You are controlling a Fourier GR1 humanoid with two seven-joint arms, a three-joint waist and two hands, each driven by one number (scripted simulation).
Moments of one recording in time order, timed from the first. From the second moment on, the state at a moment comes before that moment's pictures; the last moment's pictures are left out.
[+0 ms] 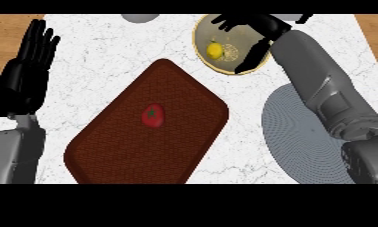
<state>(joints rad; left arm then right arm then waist) -0.31 0.27 0.20 -1.49 0.12 -0.01 -0.02 -1.27 -0.23 -0.25 -0.07 0.84 0.30 -0.66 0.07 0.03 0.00</state>
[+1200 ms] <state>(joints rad) -0.36 0.26 0.18 -1.49 0.12 -0.01 -0.01 -1.19 -0.60 -0.58 -0.09 0.53 0.46 -0.62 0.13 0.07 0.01</state>
